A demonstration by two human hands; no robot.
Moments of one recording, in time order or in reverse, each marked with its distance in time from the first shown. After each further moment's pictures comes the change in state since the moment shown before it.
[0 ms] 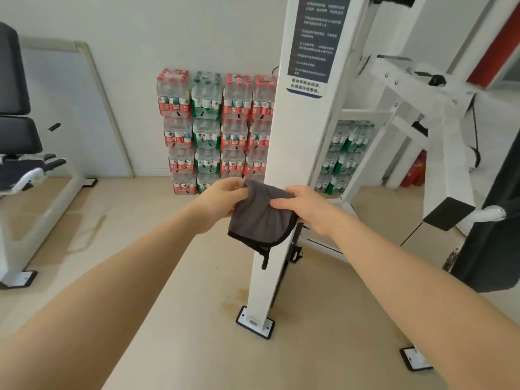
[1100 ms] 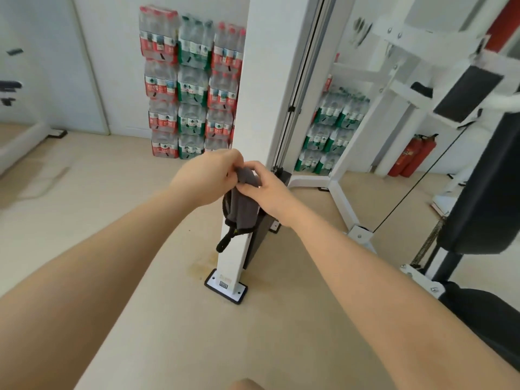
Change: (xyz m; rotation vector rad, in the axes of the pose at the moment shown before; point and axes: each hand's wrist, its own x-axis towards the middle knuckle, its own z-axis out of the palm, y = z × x) left_hand -0.030 -0.202 0.105 0.962 0.323 0.477; right_hand -0.028 0.225 0.076 -0.084 -0.075 -0.362
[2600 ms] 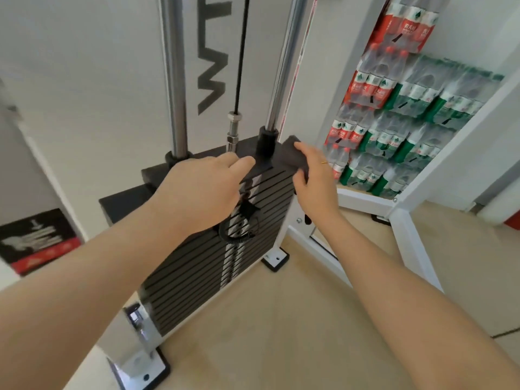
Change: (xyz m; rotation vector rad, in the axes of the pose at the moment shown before) left_hand 0.215 -0.056 0.441 0.552 0.147 -0.110; right_hand 0.291 0.491 -0.214 -0.475 0.339 -0.509
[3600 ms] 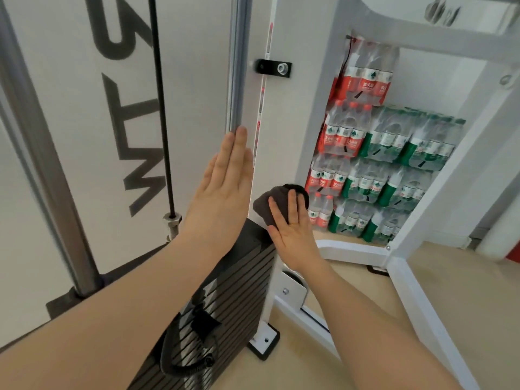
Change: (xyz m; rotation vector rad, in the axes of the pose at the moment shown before) left_hand 0.155 0.016 0.045 0.349 0.369 -0.047; right_hand 0.079 0.111 0.028 -0.409 -0.212 -0.122
